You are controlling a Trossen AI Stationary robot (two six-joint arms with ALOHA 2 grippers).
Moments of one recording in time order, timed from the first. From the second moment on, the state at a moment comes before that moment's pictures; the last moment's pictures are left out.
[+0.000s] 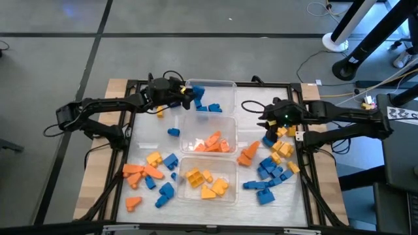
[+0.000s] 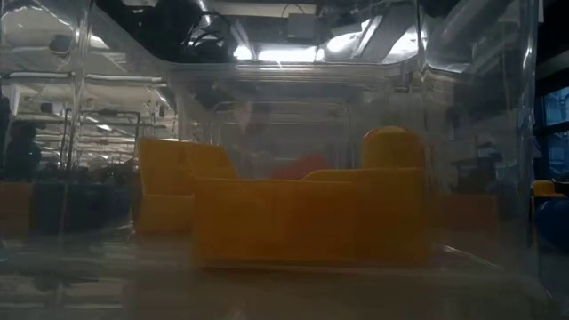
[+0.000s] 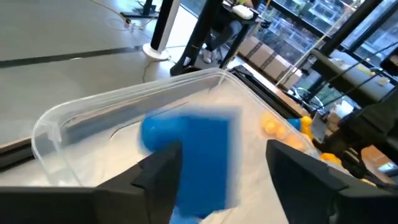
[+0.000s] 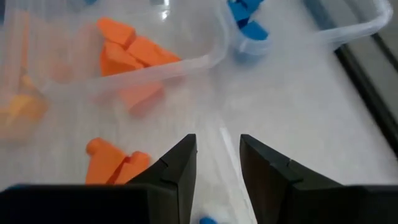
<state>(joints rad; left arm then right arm) 0.49 1.28 0.71 0.26 -0.03 -0.46 -0.08 0.96 0.98 -0.85 0.13 0.12</state>
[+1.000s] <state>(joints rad) 0.49 1.28 0.71 0.28 -0.03 -0.52 -0.08 1.41 0.98 -1.04 -0.11 -0.48</state>
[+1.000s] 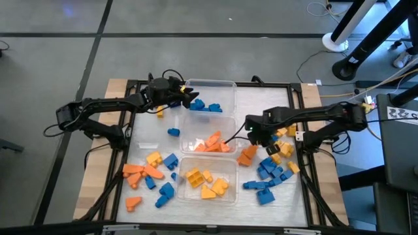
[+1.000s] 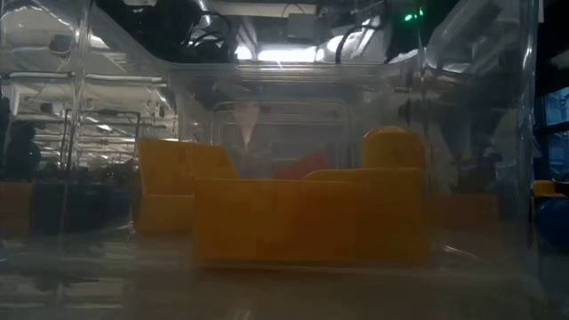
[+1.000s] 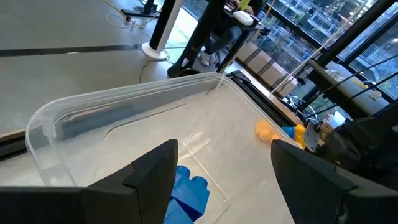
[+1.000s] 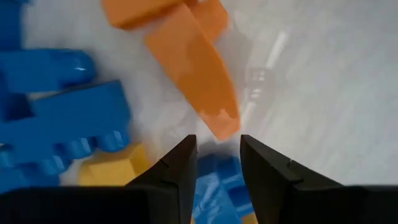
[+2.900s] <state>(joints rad) 0.49 1.28 0.71 0.27 -0.03 -0.52 -0.08 1.69 0.98 -0.94 -0.12 -0.64</state>
